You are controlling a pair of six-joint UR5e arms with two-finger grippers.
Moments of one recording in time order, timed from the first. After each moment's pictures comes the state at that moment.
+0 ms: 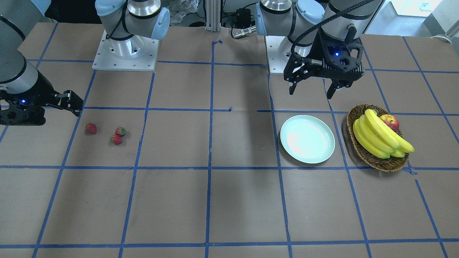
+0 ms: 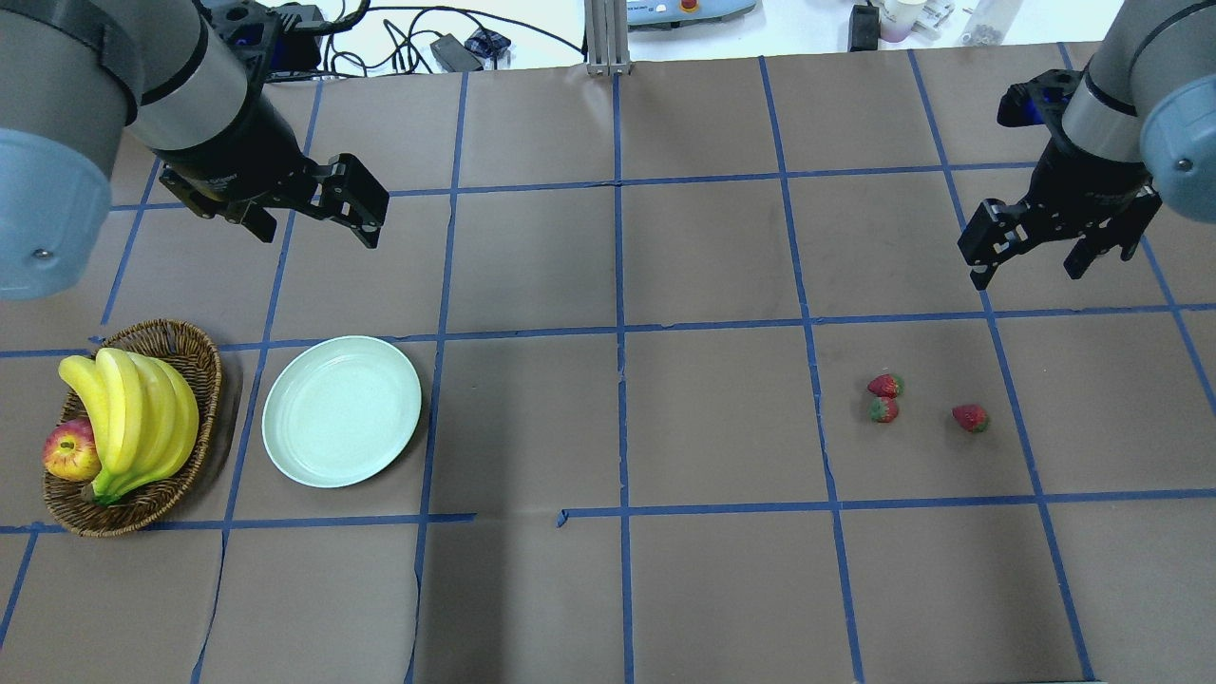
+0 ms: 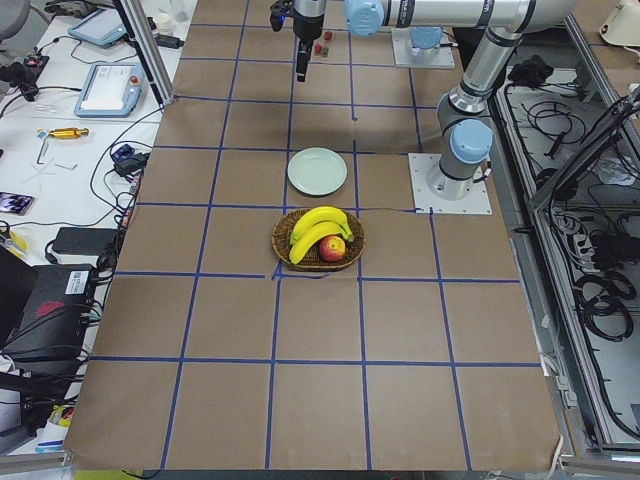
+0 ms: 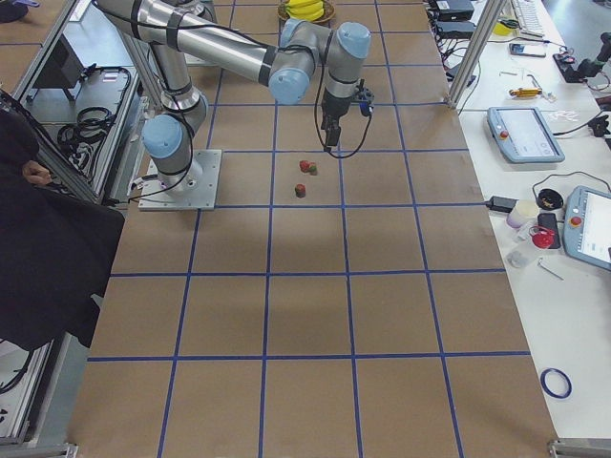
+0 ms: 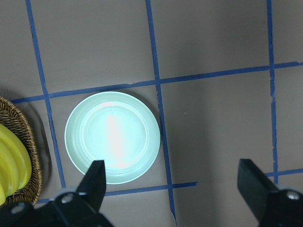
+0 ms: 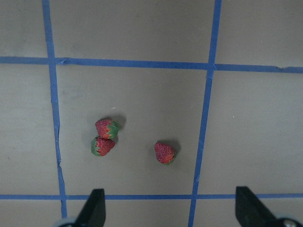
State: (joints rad) left arm -1.57 -1.50 -1.66 -1.44 1.56 0.11; right arm 1.29 -1.51 1.77 -1.70 -1.67 -0.34
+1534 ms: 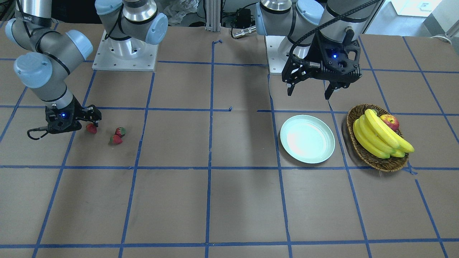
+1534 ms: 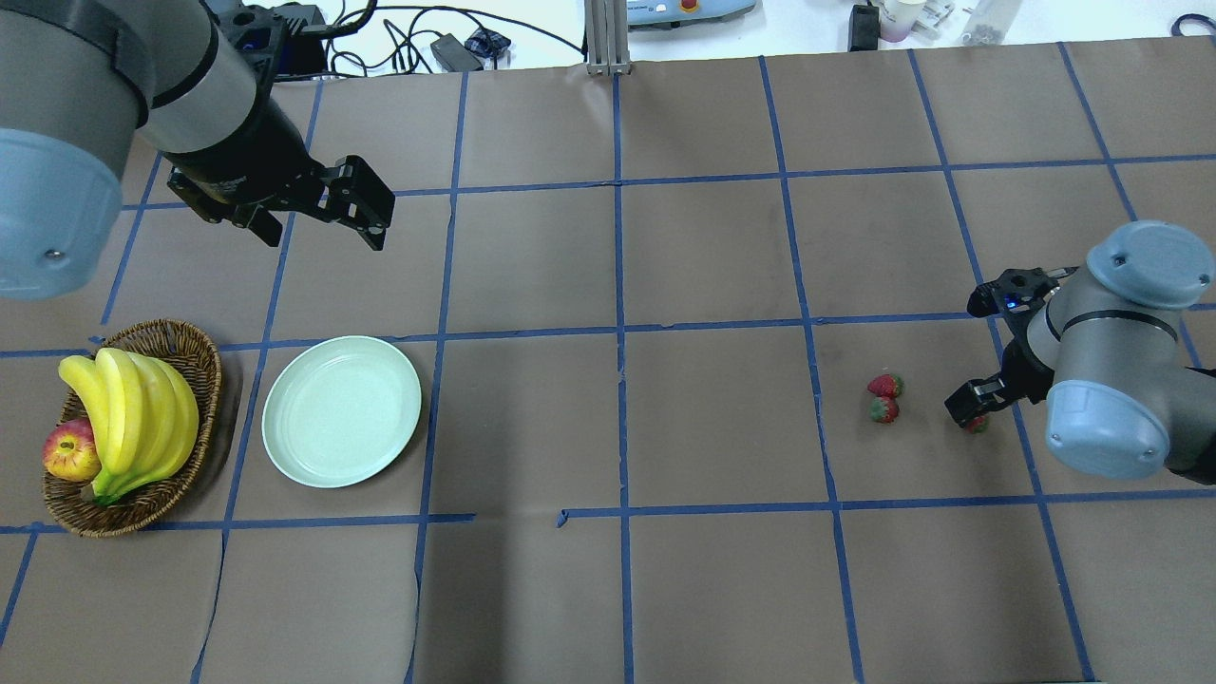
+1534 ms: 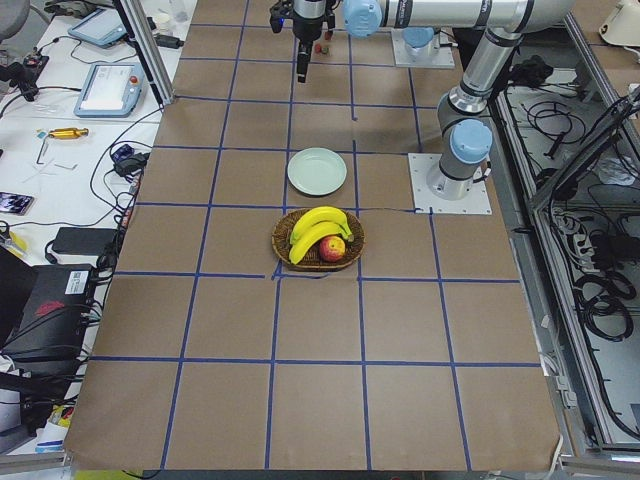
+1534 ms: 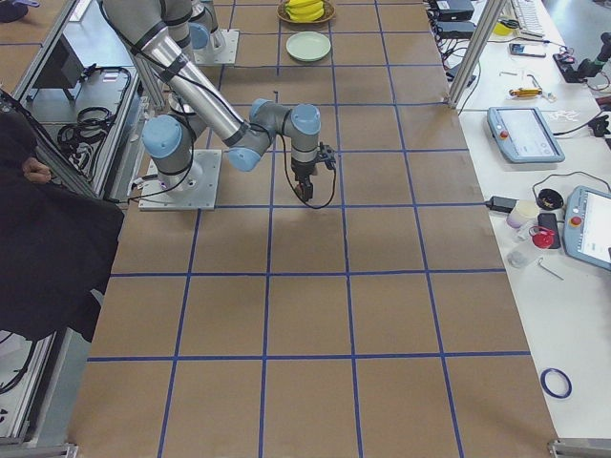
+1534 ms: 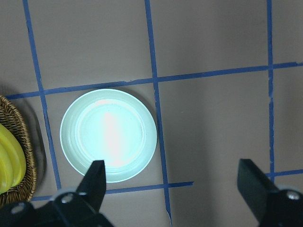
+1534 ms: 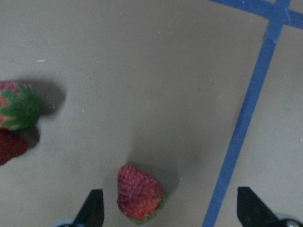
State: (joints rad) left arm -1.57 -1.51 -1.66 -1.44 1.56 0.09; right arm 1.13 -1.44 2.30 -2.45 -1.61 -0.69
